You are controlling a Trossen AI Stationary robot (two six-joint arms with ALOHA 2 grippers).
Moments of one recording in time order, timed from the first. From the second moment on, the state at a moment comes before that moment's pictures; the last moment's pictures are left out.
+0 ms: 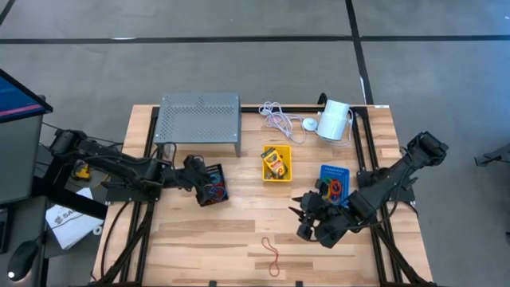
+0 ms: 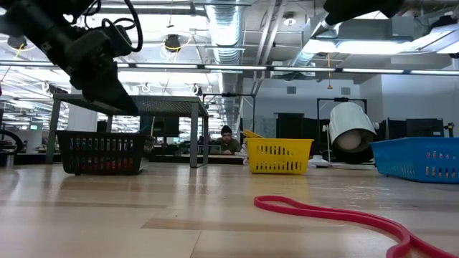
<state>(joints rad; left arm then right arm) -0.22 0.99 0.43 -0.19 -0.46 -0.52 0.67 1.48 1.14 -0.65 0.81 0.82</state>
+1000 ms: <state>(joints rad) -0.20 1.00 0.45 -0.27 -0.18 -0.66 0.69 1.48 1.14 -0.67 0.85 0.88</state>
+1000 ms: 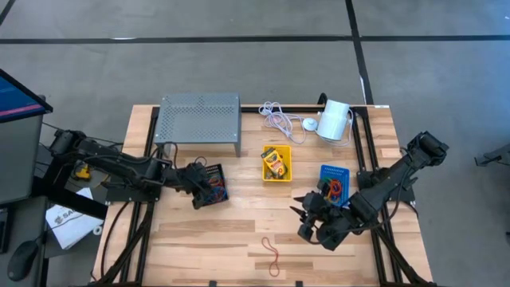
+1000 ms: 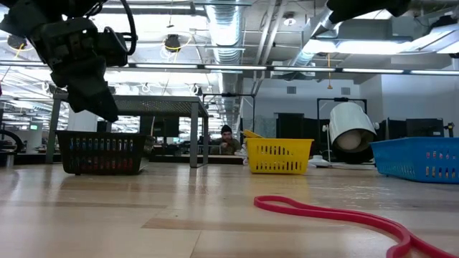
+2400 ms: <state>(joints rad) -0.45 1.77 1.04 0.06 -0.12 0.05 0.72 1.53 1.14 -0.60 0.65 0.86</state>
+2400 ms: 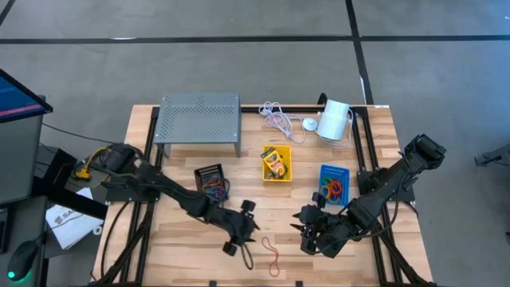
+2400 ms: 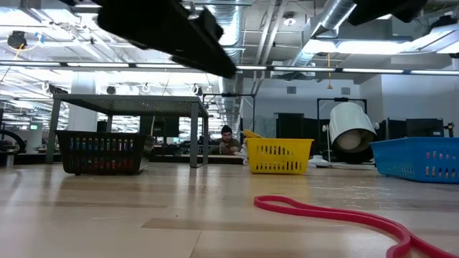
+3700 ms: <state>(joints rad) -0.42 1.07 0.45 0.36 -0.25 -0.16 0.64 2.17 1.57 -0.68 0.21 0.98</state>
